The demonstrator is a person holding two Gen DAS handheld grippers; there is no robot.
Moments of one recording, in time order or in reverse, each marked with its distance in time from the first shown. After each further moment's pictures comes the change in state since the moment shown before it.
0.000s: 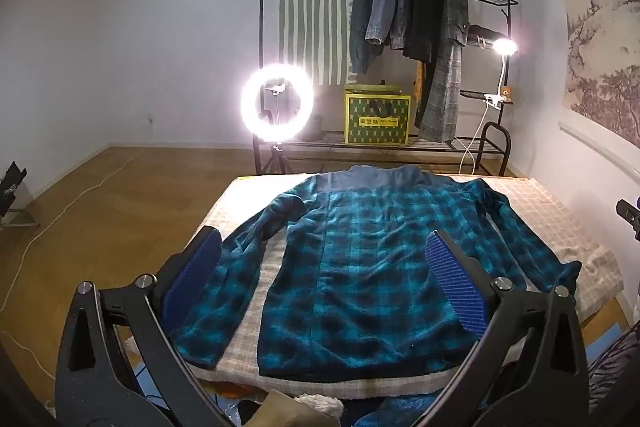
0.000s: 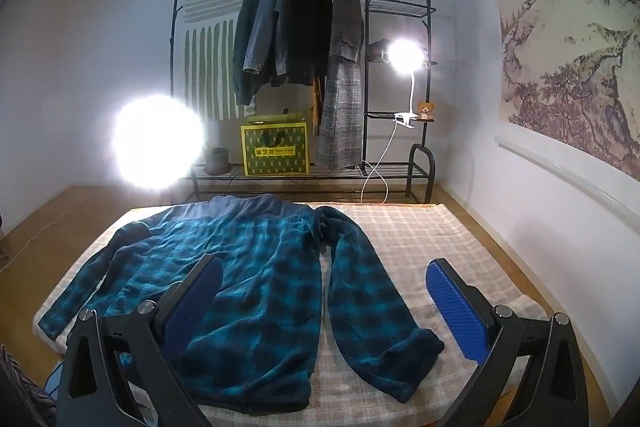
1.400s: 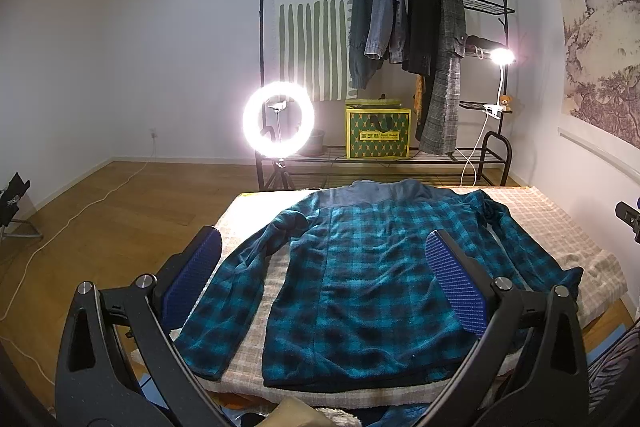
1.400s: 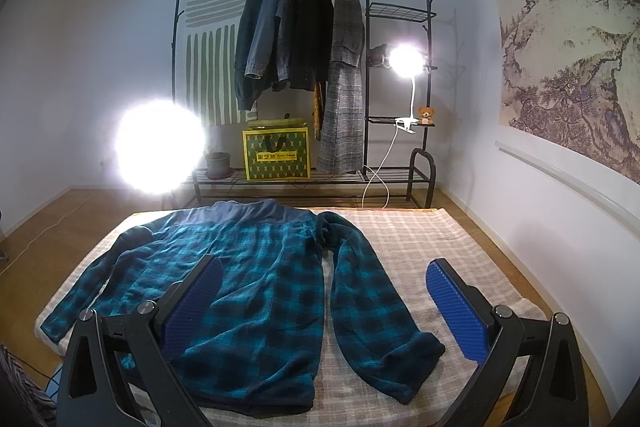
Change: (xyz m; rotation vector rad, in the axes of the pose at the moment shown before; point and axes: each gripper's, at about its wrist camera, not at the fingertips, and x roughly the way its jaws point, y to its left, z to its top) left arm -0.018 0.000 0.016 0.013 -0.041 0.008; right arm -0.009 0.005 0.006 0.004 -0.012 -0.005
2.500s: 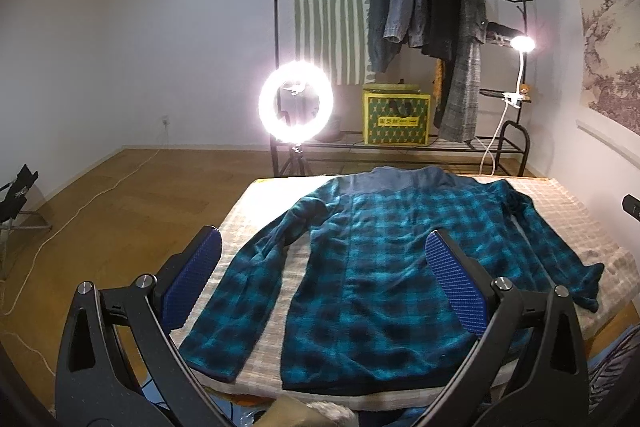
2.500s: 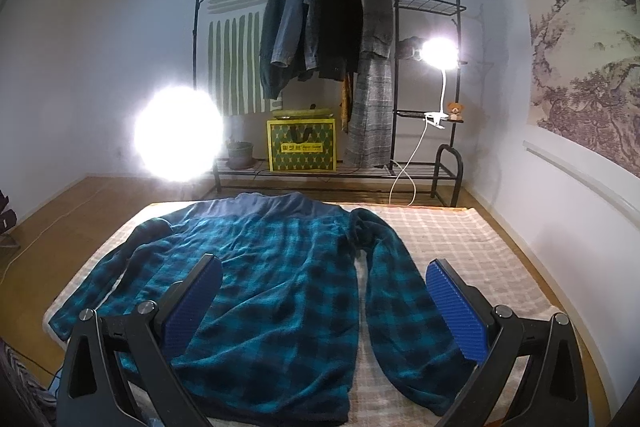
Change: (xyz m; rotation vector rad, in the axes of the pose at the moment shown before) left arm 0.040 0.022 -0.009 -0.006 0.052 0.057; right arm 0.041 0.045 0.006 -0.029 0.035 0.072
